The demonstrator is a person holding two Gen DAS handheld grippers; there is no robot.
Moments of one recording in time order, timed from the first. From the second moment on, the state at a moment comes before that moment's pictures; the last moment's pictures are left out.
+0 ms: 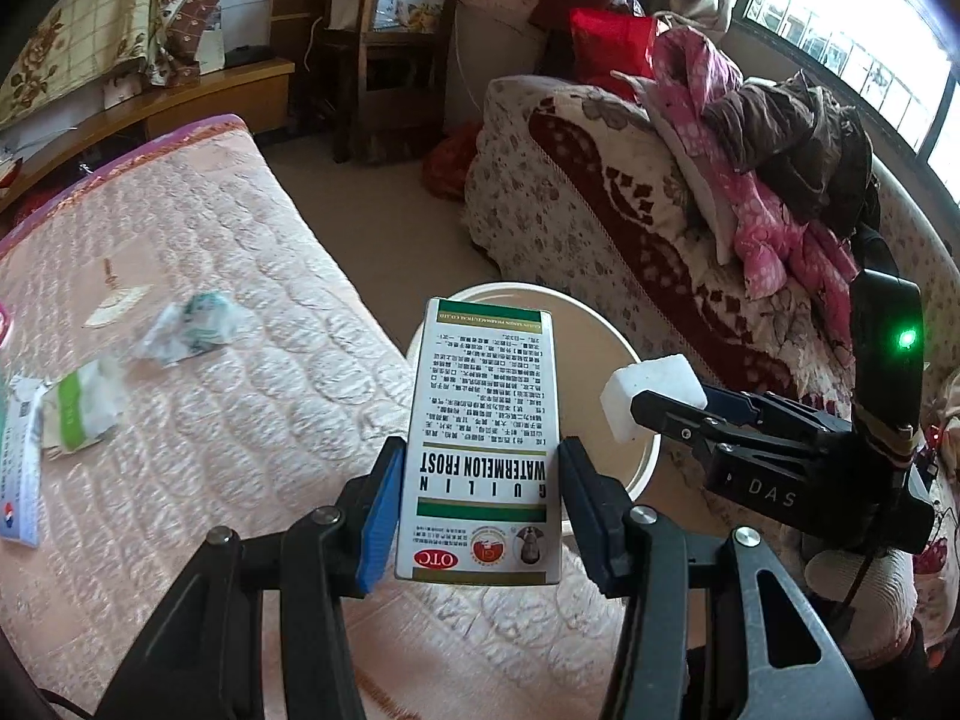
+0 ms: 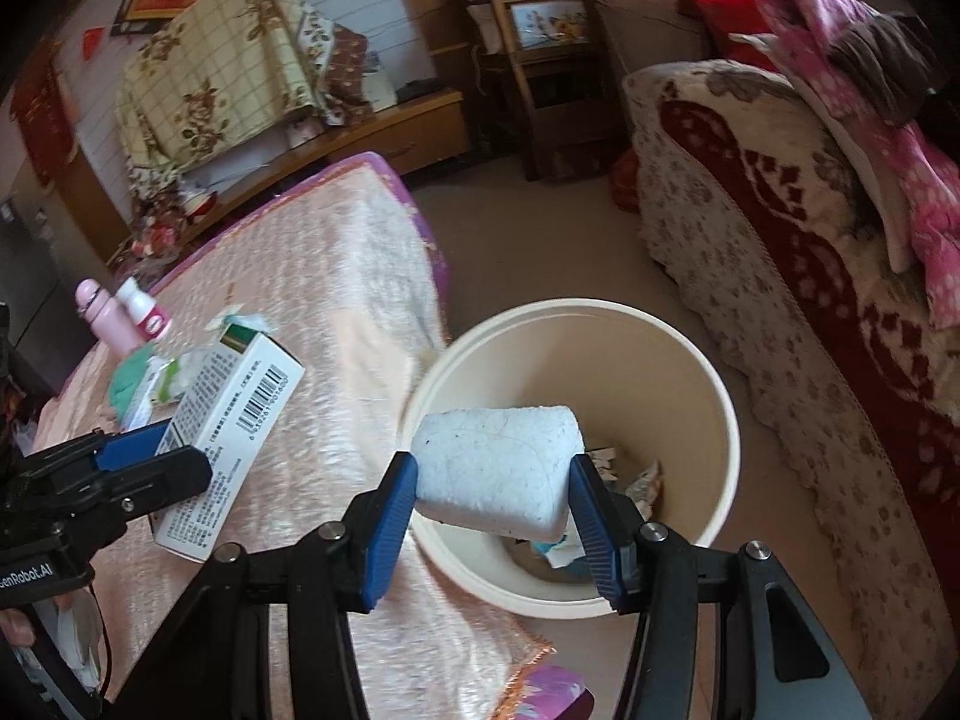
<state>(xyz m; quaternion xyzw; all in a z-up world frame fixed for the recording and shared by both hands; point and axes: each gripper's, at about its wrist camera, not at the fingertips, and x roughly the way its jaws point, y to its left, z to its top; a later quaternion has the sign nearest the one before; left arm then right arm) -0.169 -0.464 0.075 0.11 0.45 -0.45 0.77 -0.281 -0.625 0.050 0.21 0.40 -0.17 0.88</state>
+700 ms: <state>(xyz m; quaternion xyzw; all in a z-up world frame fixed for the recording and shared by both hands) -0.165 -0.507 0.052 0.12 0.46 -0.46 0.75 -0.283 -0.667 0.008 0.24 0.42 -0.20 0.85</state>
